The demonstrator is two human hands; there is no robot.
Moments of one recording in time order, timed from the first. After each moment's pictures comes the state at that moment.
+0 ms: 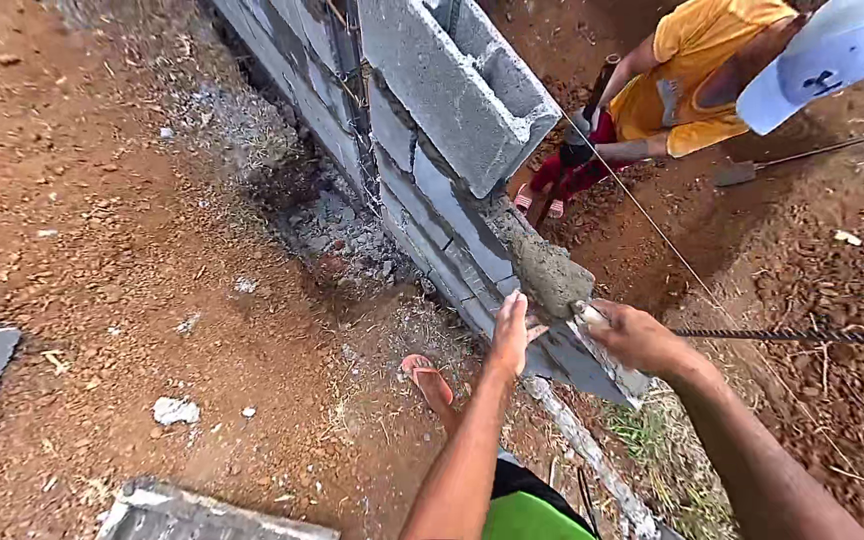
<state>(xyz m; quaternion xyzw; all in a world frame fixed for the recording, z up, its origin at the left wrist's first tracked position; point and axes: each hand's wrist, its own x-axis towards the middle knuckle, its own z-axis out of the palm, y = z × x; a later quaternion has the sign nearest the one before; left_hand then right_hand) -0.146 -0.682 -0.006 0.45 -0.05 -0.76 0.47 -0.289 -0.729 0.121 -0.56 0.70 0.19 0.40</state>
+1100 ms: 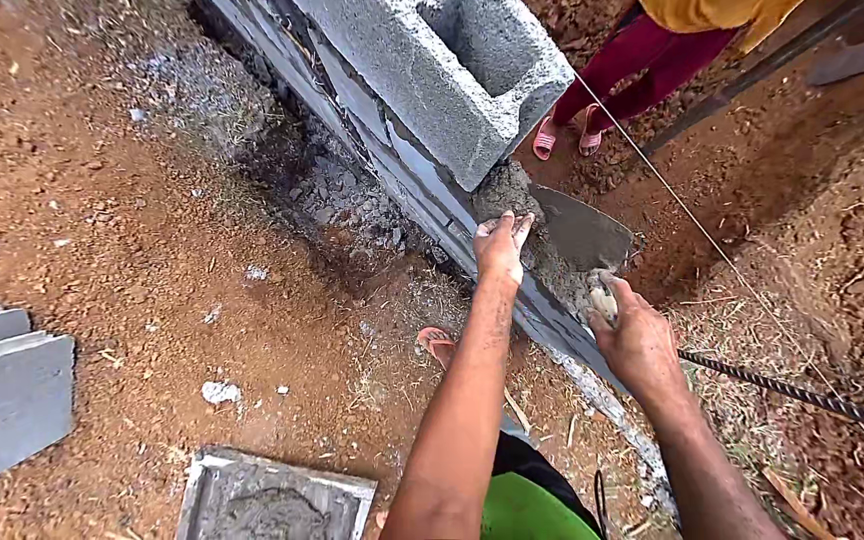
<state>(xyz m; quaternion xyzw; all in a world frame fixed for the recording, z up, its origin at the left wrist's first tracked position) -0.142 -0.851 -0.030 0.51 0.13 -0.65 0.55 -0.290 -0.752 0.056 -0.59 0.76 0.08 0.25</state>
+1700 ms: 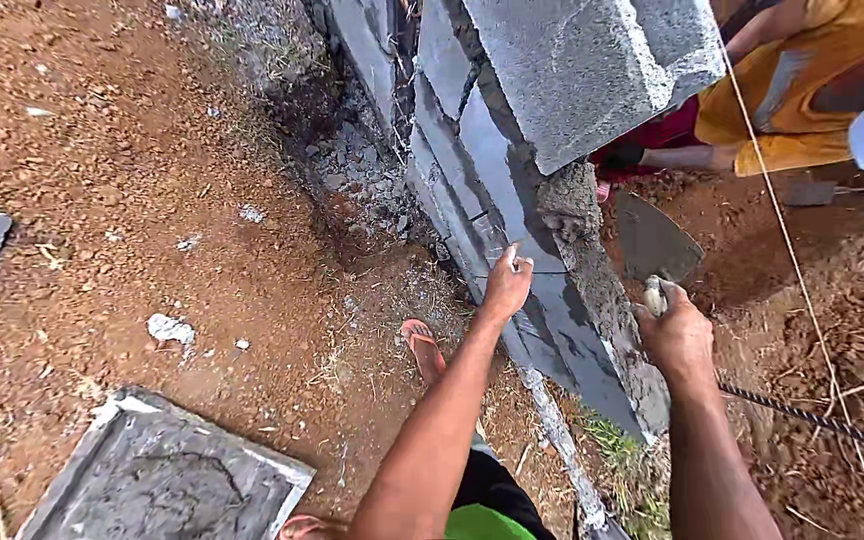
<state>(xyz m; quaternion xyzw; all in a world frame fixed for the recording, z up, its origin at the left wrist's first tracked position) -0.093 -0.747 -0.097 0.60 -0.24 -0.66 0.38 -0.294 -0.760 0.034 -0.60 0.78 0.10 0.17</state>
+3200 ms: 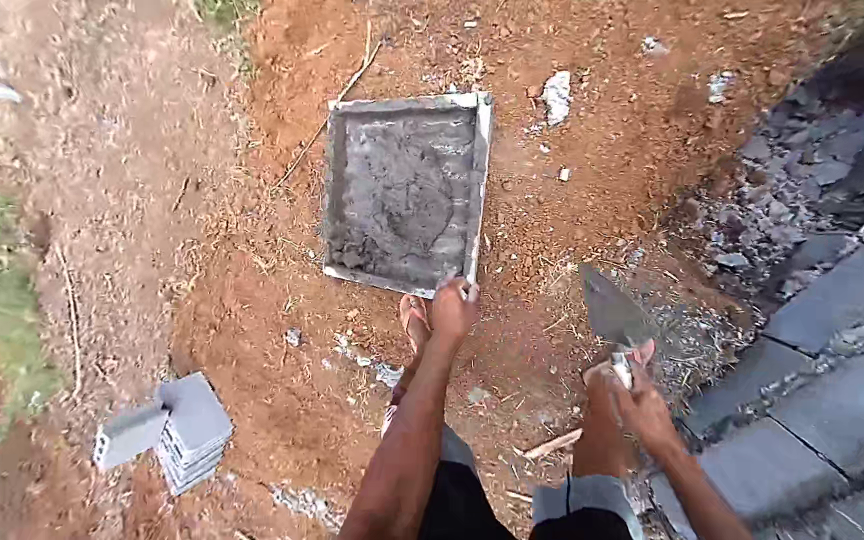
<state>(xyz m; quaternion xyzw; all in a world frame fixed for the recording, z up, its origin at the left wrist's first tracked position) 0.166 -0.038 -0.198 0.91 0.16 -0.31 0.24 0.010 -0.342 -0.217 -0.76 0.30 0.40 0.42</state>
